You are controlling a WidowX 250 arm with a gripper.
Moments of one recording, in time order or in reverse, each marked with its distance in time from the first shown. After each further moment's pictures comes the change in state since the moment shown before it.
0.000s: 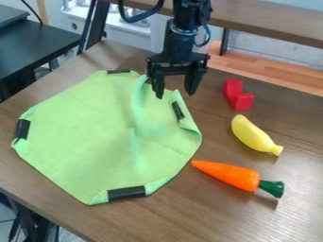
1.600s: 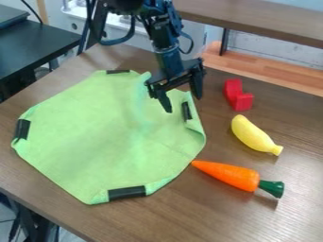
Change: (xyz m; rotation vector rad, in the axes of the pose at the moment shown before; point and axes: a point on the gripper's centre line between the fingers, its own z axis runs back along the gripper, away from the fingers) arm 0.000 -0.020 -0.027 -0.369 0.127 0.028
